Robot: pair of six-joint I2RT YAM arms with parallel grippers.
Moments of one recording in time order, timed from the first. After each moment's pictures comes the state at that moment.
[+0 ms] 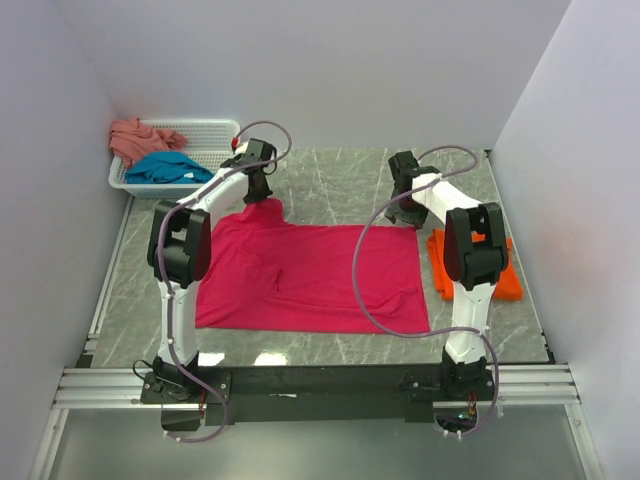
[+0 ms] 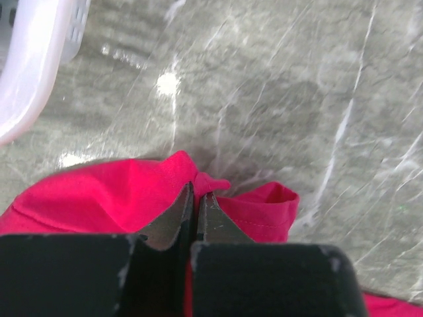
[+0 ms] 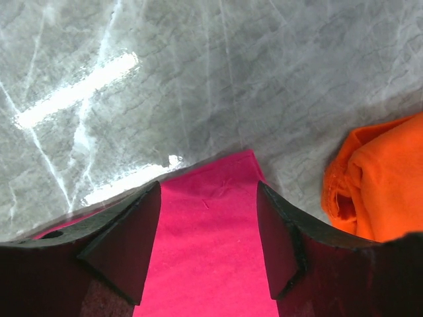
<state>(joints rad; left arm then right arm) -0.33 2.15 1.76 -0.58 -0.34 -0.60 0.21 2.07 1.58 -0.76 0.32 0.60</state>
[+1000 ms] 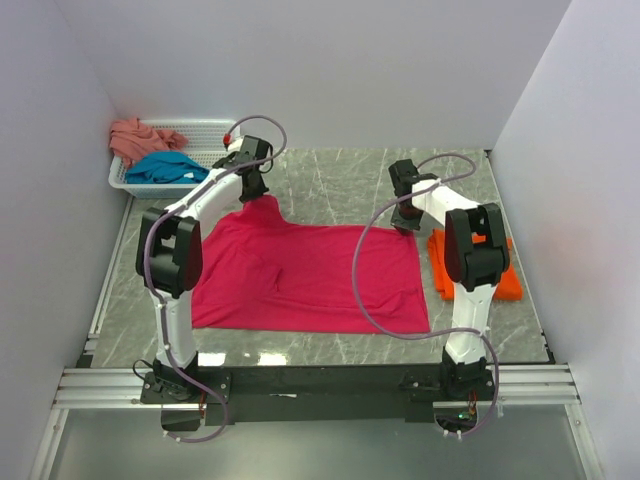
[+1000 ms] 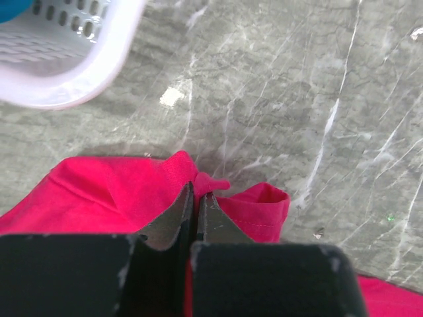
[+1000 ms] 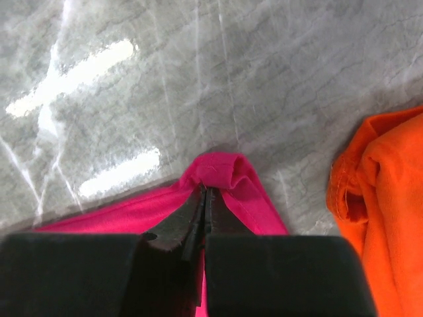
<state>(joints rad) -0.33 2.04 1.68 -0.58 -0.37 -0.63 0.21 2.07 1.51 -0.72 0.30 0.60</state>
